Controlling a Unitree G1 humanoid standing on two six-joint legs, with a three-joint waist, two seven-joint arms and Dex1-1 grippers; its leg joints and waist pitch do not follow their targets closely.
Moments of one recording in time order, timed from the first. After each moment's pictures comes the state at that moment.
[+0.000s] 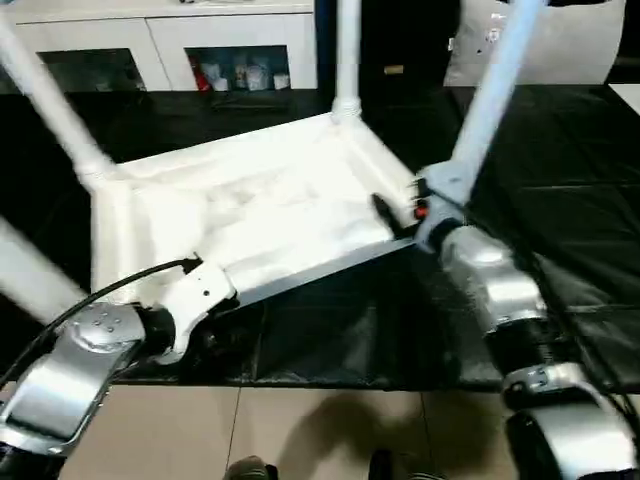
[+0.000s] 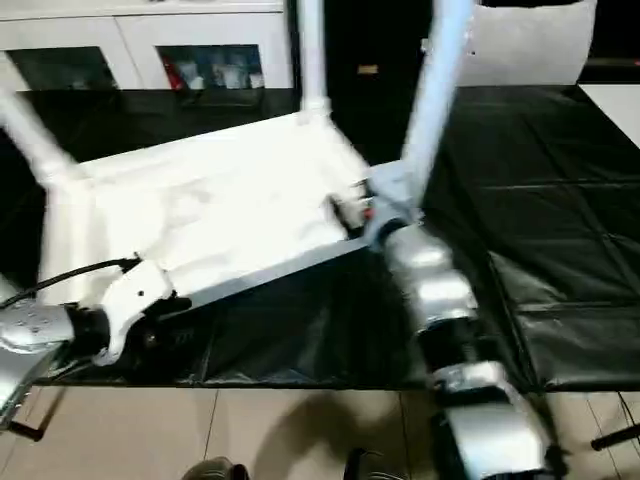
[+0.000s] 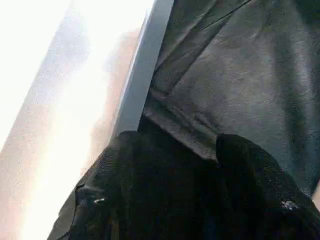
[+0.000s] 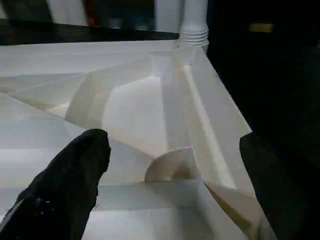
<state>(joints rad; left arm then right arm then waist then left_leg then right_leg) -0.14 0.67 -0.16 -0.25 -0.07 0.67 -0.83 -0.67 -0.22 -0.02 0.62 0.12 0.17 0.29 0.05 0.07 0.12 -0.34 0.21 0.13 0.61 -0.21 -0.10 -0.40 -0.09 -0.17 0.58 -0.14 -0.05</state>
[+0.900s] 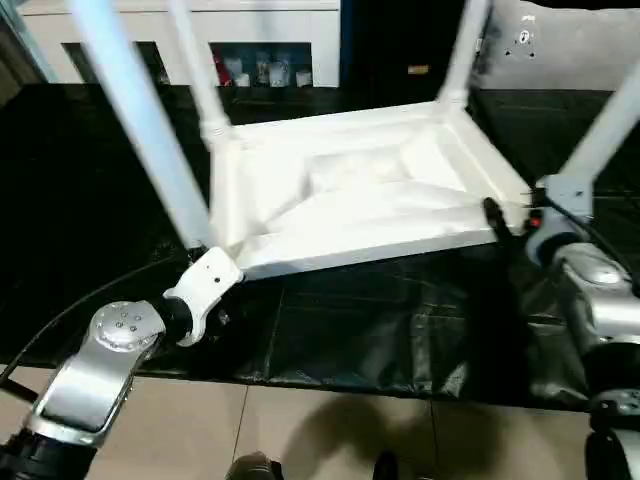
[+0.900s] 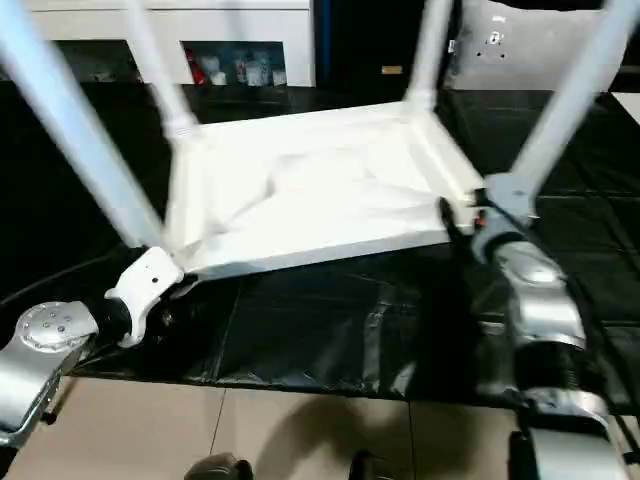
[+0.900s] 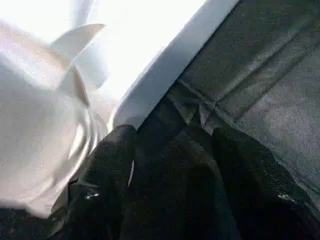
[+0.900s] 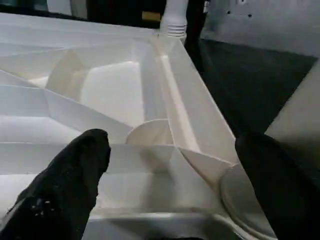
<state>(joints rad) -0.09 0.50 -0.10 -0.16 -0.07 0.45 -0.63 -0.48 -0.46 -0.19 0.50 0.14 0.14 0.28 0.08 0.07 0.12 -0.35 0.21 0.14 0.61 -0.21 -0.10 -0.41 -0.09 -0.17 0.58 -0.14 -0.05</state>
